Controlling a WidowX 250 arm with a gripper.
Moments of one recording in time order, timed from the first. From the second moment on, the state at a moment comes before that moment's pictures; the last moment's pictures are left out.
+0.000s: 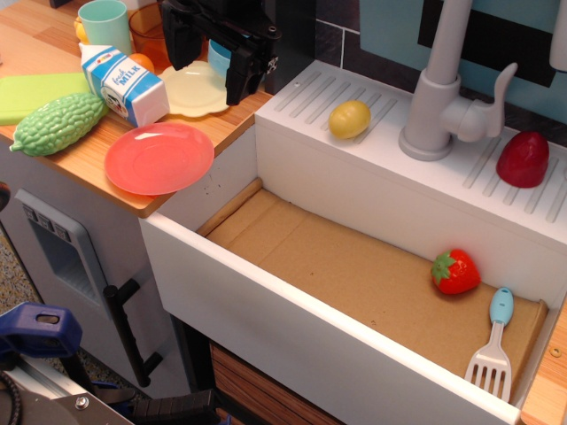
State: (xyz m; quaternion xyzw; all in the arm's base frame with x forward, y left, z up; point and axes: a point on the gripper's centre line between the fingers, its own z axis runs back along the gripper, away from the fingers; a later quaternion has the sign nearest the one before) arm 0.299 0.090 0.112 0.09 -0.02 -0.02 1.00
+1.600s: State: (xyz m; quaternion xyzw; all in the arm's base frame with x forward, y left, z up) arm 0.412 0.015 0.045 0.08 -0.14 -0.10 0.98
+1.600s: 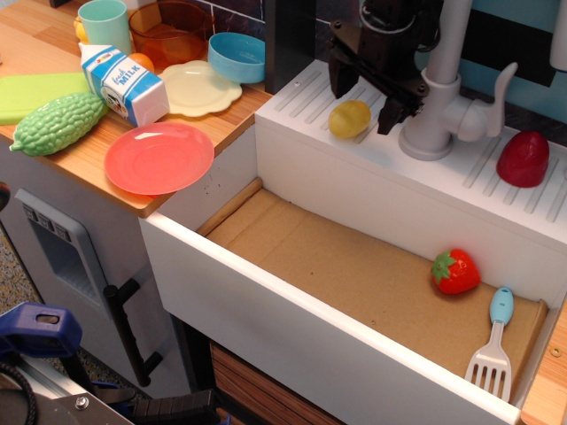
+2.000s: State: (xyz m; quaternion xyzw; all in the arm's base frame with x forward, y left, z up) arm 0.418 0.030 0.026 0.08 -0.15 -0.10 0.98
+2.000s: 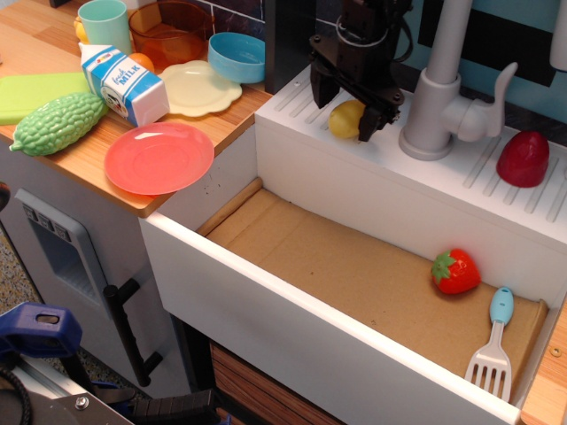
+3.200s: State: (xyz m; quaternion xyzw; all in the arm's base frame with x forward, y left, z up) arm 0.314 0.108 0.057 0.08 0.01 -0.01 1.00
